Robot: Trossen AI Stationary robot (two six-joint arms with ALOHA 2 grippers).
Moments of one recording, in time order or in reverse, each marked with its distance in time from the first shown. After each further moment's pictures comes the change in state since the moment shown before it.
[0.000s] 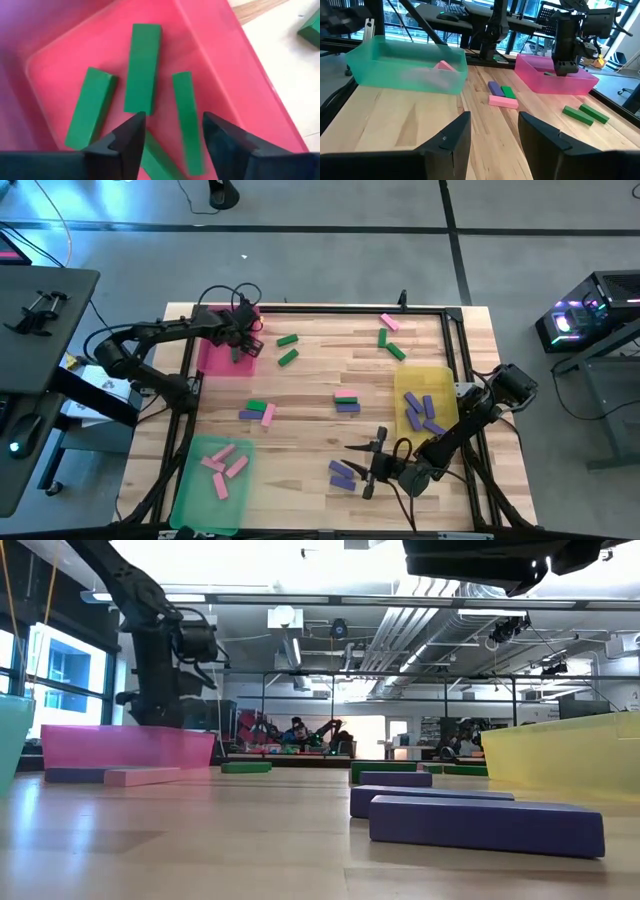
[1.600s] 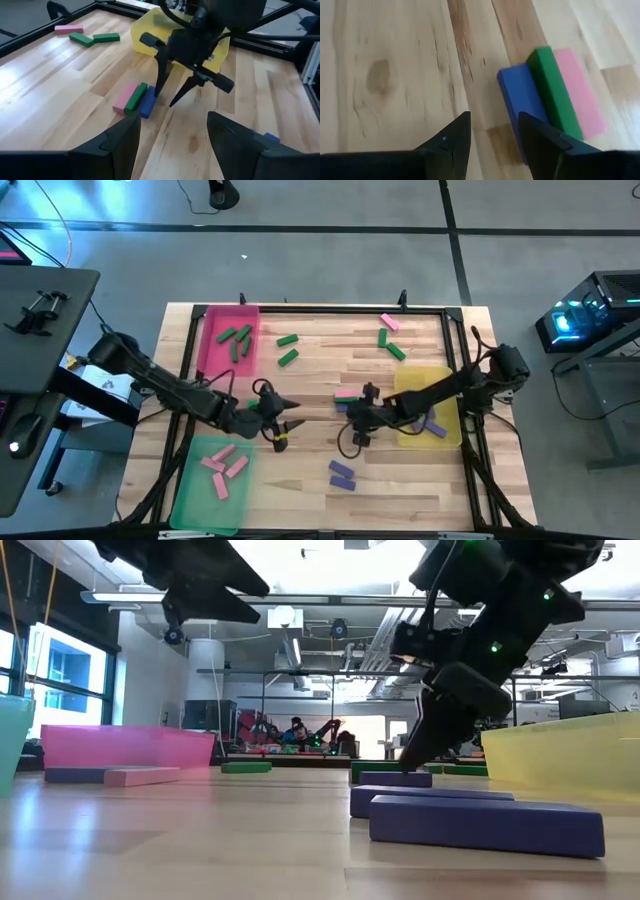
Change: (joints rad) left arm -1.202 -0.069 0.001 0.658 -0.361 -0.236; right arm -0.497 -0.061 0.000 -0.768 -0.654 0.260
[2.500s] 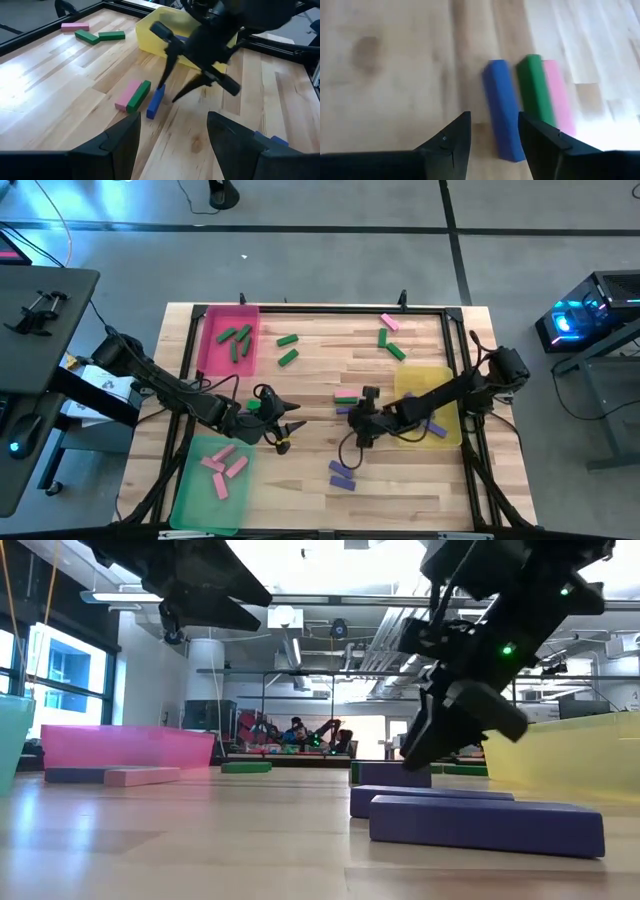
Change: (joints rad) left arm -0.021 0.045 0.000 0.028 -0.052 -0.031; right arm 0.060 0.012 0.019 -0.044 0.155 -0.131
